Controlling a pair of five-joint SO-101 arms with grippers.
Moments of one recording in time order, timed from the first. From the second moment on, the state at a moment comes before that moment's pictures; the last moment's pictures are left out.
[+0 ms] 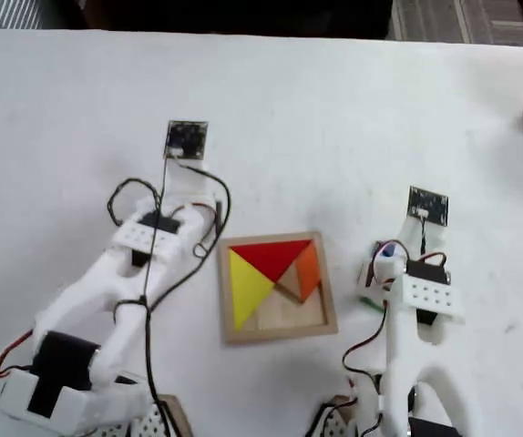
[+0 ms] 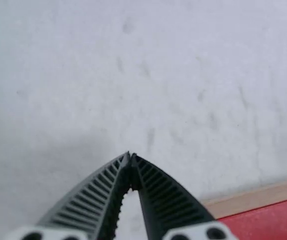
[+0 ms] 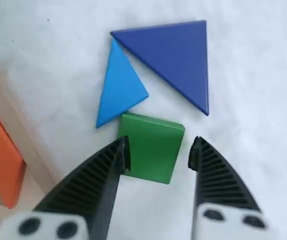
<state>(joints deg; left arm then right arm) 11.6 -7.2 48.5 22.0 11.8 9.1 -32.3 65.2 49.2 -3.1</state>
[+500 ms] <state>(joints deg) 12.3 -7.2 48.5 22.0 11.7 6.5 -32.3 65.2 49.8 -3.1</state>
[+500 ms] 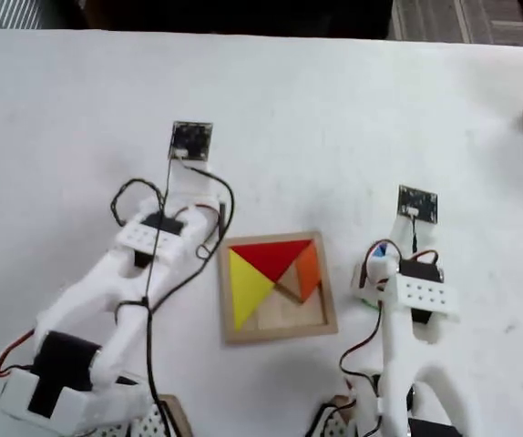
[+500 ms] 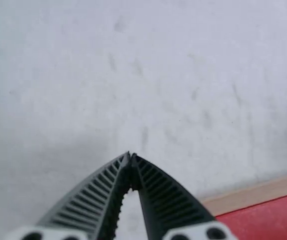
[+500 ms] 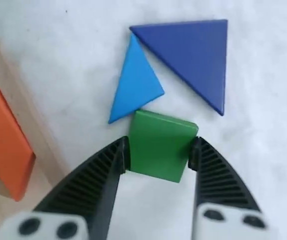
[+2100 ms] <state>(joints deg) 7.3 -7.2 48.4 22.0 11.9 -2.4 -26.9 53.0 65.7 19.6</state>
